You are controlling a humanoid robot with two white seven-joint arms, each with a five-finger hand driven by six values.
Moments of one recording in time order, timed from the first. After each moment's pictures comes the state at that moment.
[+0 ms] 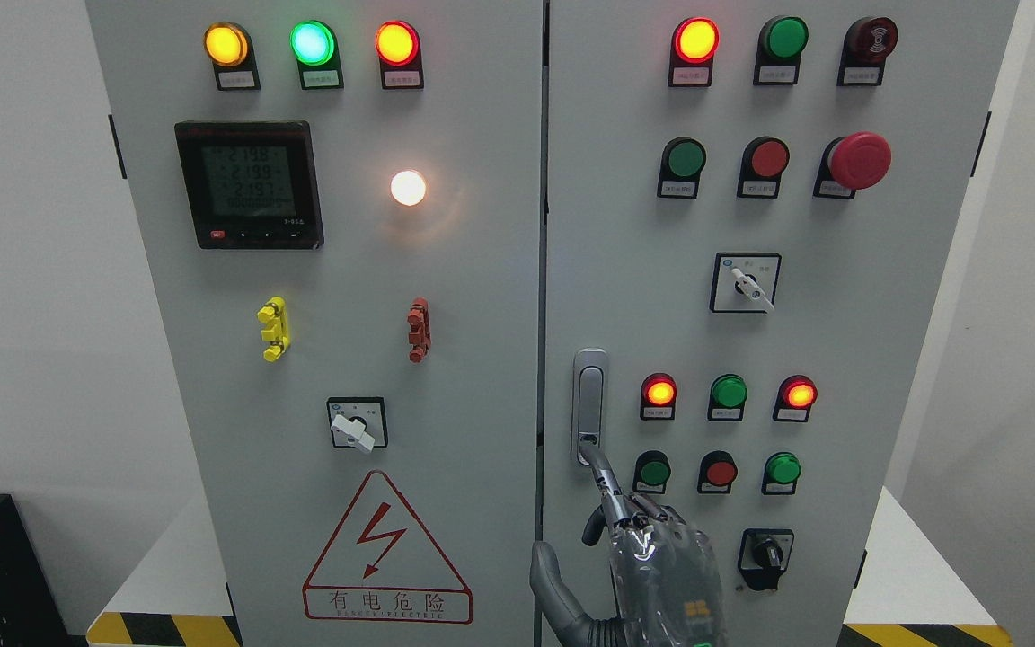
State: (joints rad) left arm 0.05 -0.10 -0.16 -0.05 0.12 -0.03 -0.03; right arm -0.19 0.13 0.36 -1.89 1.23 0.13 -0.15
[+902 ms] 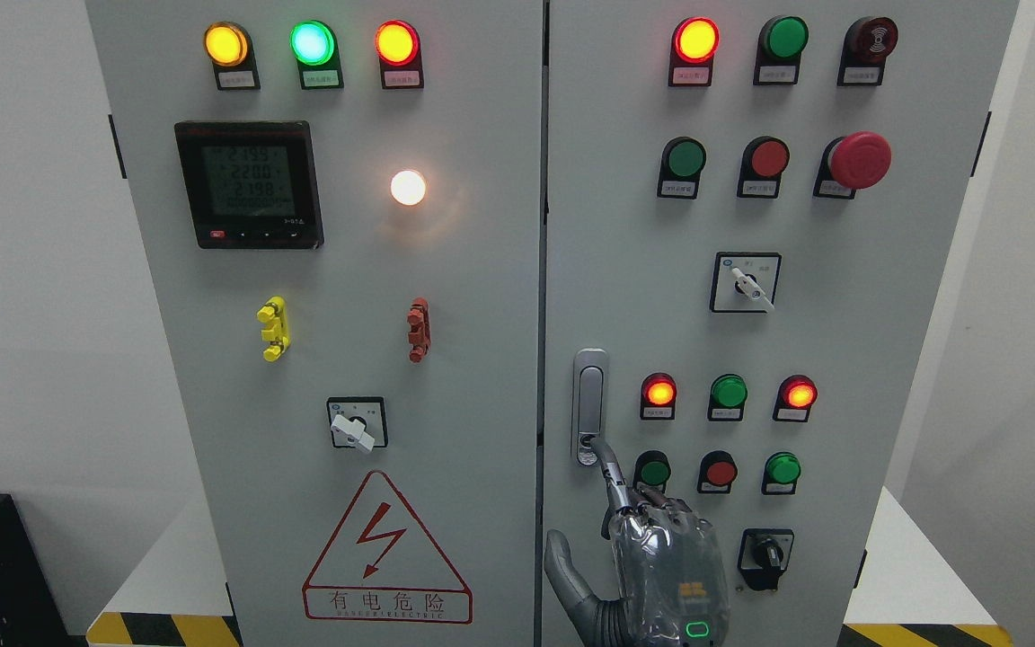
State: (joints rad) left arm 0.05 -0.10 -0.16 -0.05 0.12 -0.03 -0.03; right arm -0.24 0.14 0.34 -1.80 1.32 0.19 -0.15
